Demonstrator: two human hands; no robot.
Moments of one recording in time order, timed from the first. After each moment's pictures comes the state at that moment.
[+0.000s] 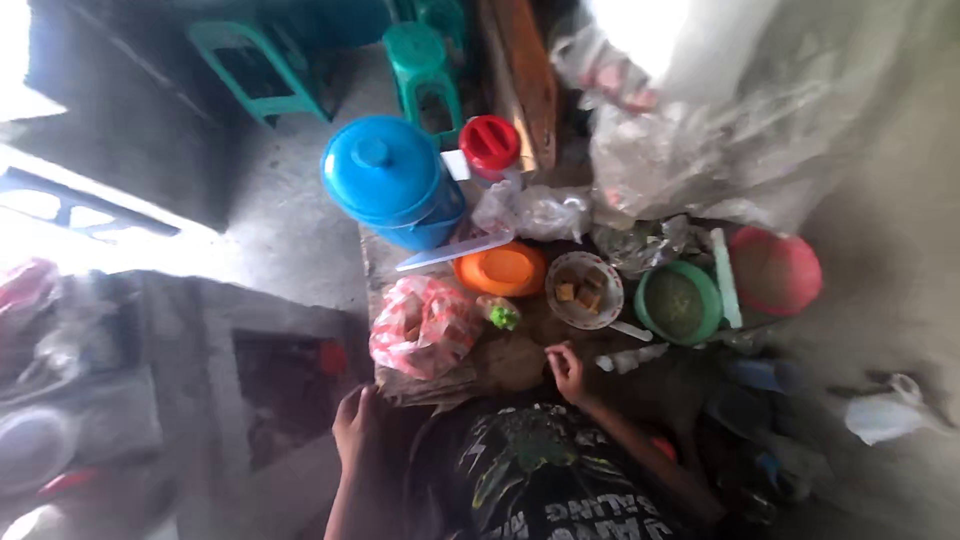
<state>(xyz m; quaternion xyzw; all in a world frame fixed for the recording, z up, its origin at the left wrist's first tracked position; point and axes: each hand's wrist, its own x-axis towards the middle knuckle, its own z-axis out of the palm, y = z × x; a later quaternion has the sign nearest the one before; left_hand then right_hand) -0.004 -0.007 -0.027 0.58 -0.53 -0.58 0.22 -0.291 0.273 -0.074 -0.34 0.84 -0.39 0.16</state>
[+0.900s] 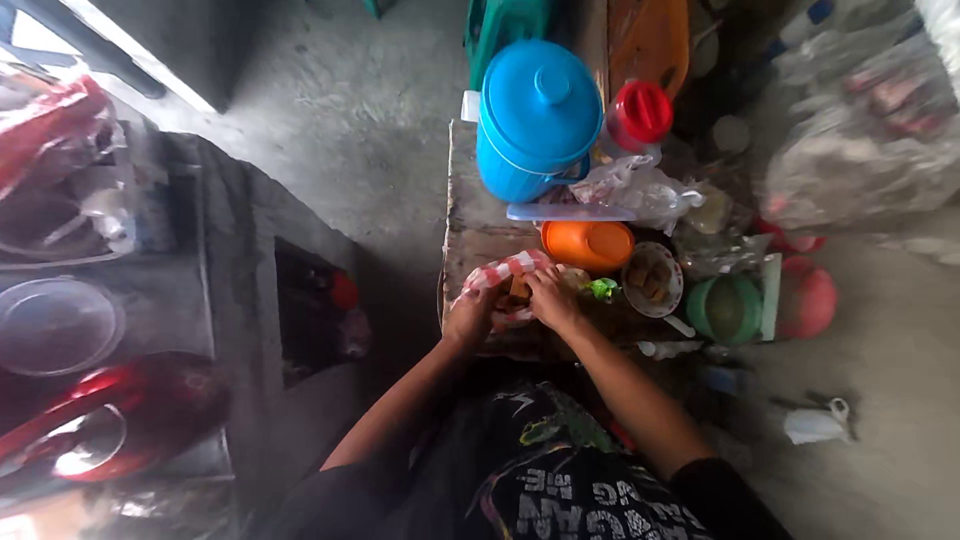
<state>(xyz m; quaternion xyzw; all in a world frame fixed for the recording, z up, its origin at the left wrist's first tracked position) -0.053 -0.106 -0.070 0.29 -0.86 -0.39 -0.14 -0.216 0.013 -0.049 -0.51 0.84 0.00 0.17</state>
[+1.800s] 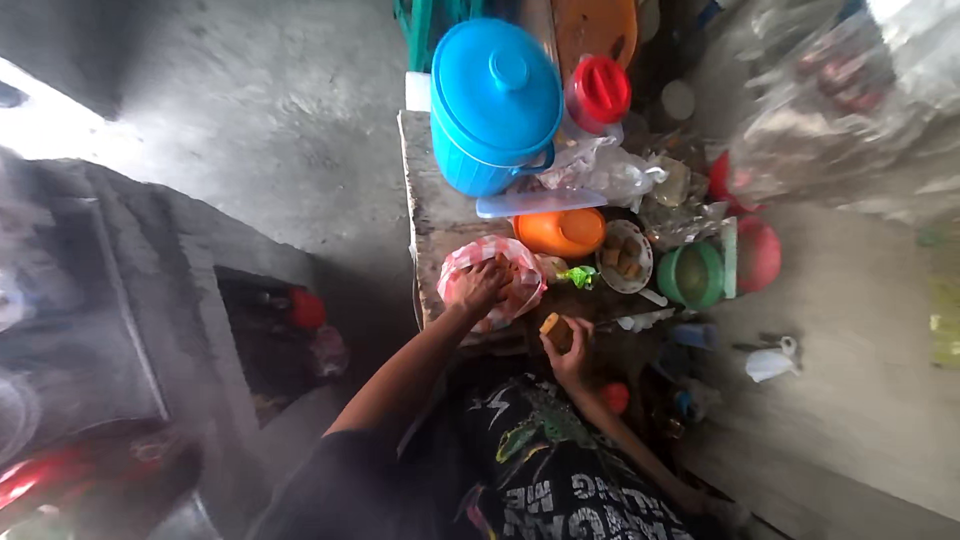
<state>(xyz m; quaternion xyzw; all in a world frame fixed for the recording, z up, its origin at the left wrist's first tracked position) -0.129 -0.123 -0.108 0.06 -0.95 -0.29 -0.10 -0.139 0.150 -0.066 -0.23 0.93 -0.27 -0.01</state>
